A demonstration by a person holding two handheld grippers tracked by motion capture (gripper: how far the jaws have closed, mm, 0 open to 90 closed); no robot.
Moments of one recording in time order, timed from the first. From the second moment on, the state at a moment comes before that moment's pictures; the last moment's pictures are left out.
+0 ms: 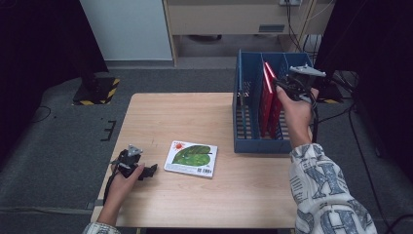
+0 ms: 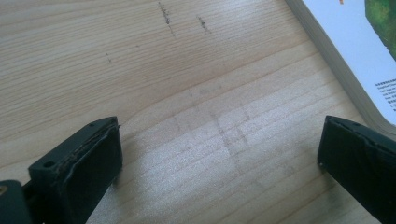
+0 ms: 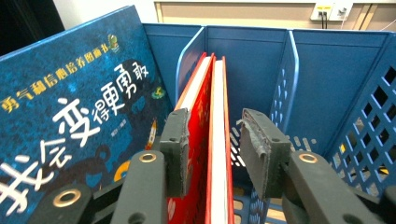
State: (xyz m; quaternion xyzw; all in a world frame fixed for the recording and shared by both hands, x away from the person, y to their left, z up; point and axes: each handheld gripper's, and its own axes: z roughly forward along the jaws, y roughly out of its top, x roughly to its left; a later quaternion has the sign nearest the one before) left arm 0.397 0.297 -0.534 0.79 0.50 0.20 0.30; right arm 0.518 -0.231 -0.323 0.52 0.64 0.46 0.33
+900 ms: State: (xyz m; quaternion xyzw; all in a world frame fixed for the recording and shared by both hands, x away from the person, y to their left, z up) left arm 0.396 0.297 -0.535 0.79 0.50 0.20 0.30; right arm 0.485 -0.245 -0.342 0.51 0.66 0.45 0.32
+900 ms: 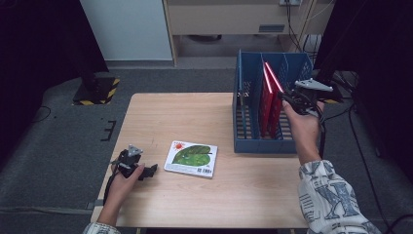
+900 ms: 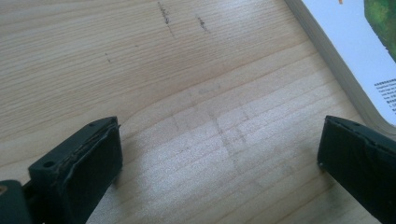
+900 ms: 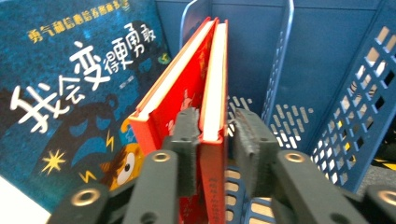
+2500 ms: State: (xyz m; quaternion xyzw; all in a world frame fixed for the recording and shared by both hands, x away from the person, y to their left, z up) left arm 0.398 0.295 -0.533 0.79 0.49 0.19 0.31; right arm 0.437 -0.219 -0.353 0.44 0.67 0.52 0.29
